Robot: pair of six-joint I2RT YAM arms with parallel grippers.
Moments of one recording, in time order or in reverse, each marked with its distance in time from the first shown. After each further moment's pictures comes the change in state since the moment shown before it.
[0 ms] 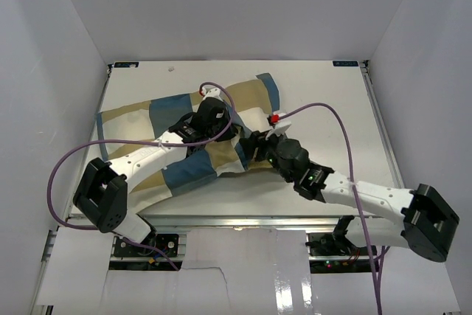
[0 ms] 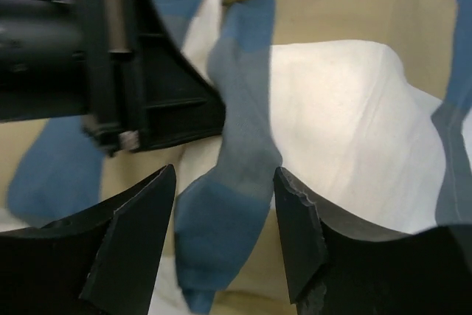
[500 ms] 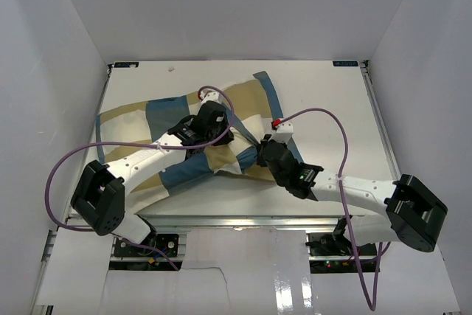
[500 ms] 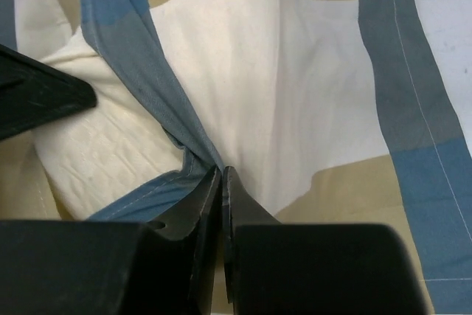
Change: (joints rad) left arm -0.010 -0.021 -0.020 -0.060 -0.076 0.006; right arm 0.006 0.160 0.033 -0.203 0.279 0.227
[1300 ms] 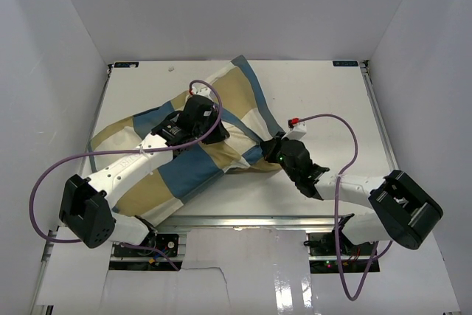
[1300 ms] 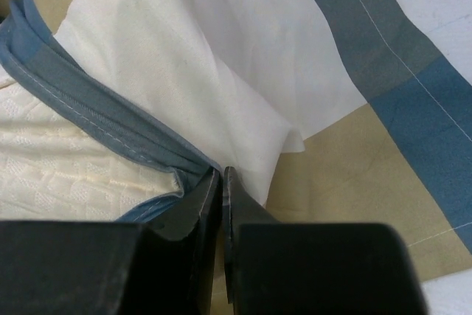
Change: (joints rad) left arm 0.054 -0.119 0.045 -0.145 0.140 0.013; right arm -0.195 0.041 -0.194 0.341 -0.251 0.098
